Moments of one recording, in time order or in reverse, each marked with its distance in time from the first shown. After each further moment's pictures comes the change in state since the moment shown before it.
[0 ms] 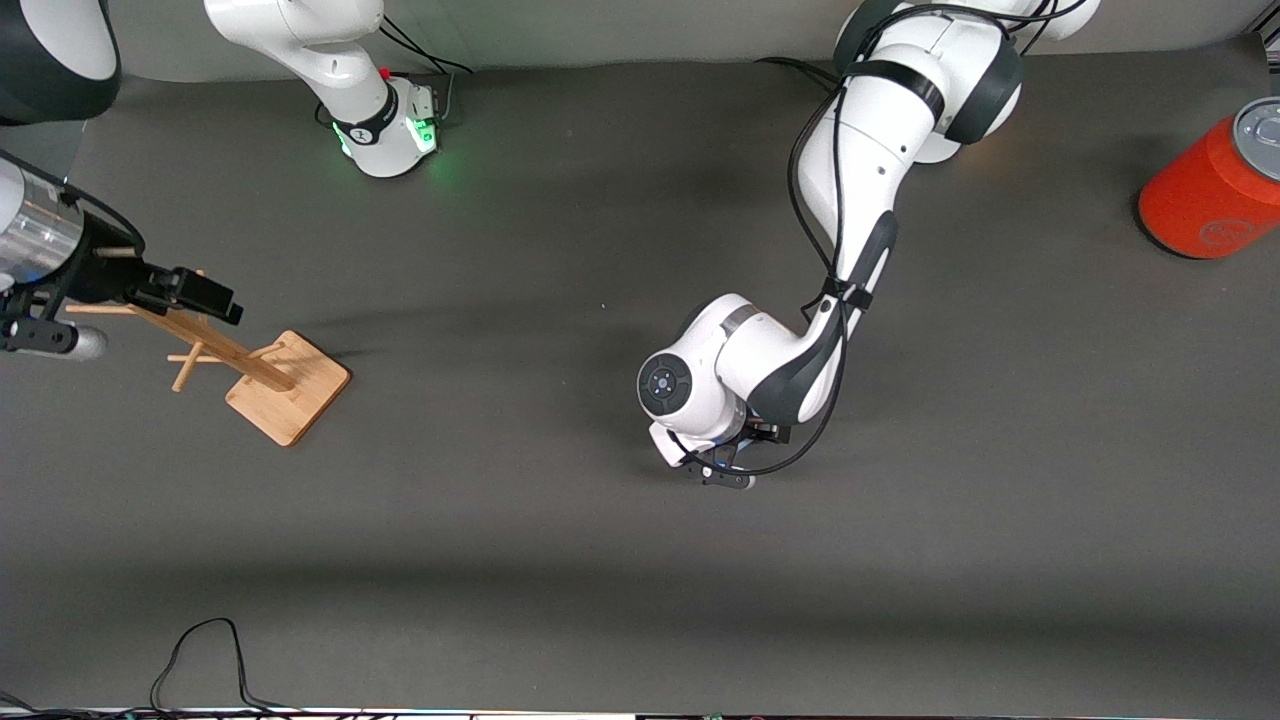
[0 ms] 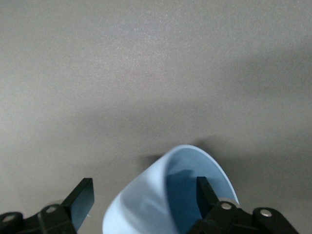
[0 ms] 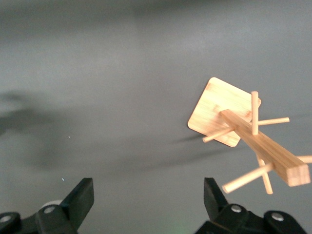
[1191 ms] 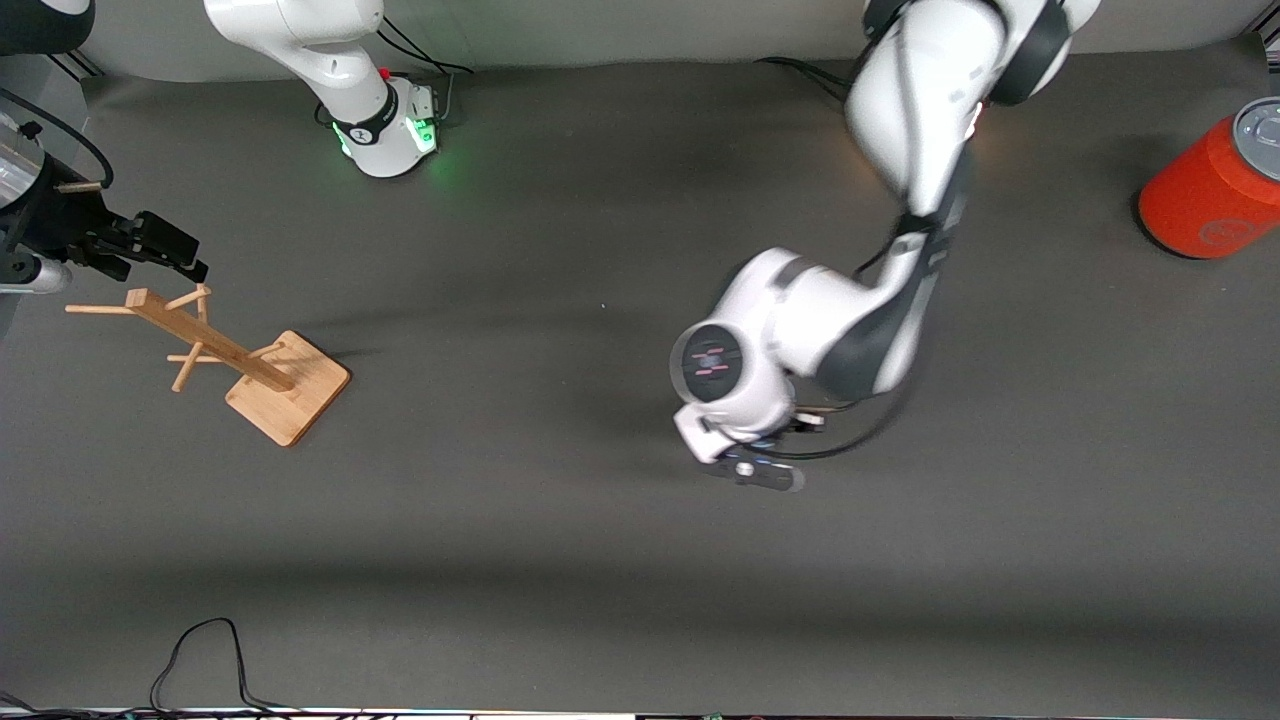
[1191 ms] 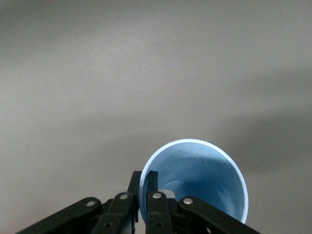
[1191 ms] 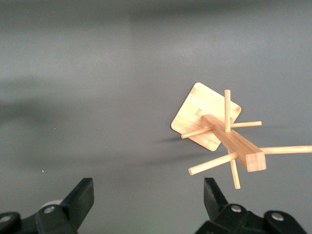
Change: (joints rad) left arm 0.105 -0.255 0.011 0.036 -0.123 -0.187 0.097; right arm 0.003 -0.127 -0.023 -0.105 -0.043 0.046 -0.089
